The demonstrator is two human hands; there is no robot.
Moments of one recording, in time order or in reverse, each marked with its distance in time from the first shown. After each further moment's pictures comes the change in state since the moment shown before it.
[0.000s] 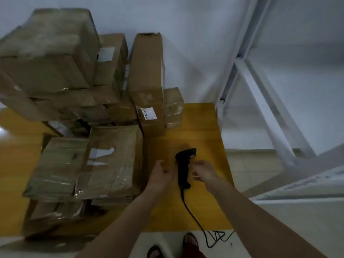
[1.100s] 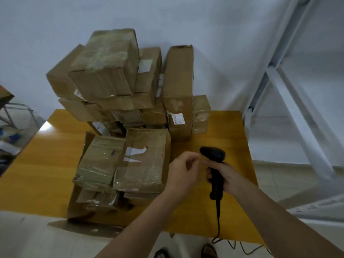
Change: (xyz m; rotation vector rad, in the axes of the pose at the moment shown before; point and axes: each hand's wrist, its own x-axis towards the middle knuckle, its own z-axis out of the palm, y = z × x) left_hand -0.046 0.028 -0.022 0.116 0.189 0.486; right_hand -0.019 -0.027 0.005 0.421 -0.306 0.055
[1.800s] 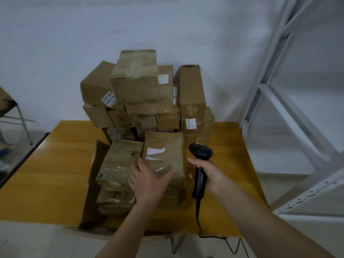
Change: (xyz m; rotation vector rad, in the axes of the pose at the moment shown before) left_hand -0.038 -0.074 -0.106 0.328 0.301 -0.301; right_hand -0.056 0.029 0.119 0.099 0.053 -0.141
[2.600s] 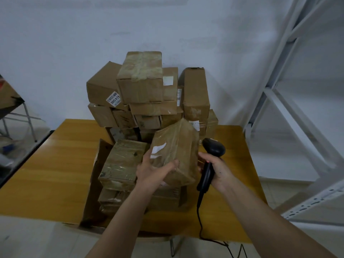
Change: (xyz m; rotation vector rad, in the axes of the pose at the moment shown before) left_hand 0.007 0.015 -0.027 -0.451 -0.253 -0.084; right_hand 0.004 -0.015 -0.006 0.067 0.027 -0.146
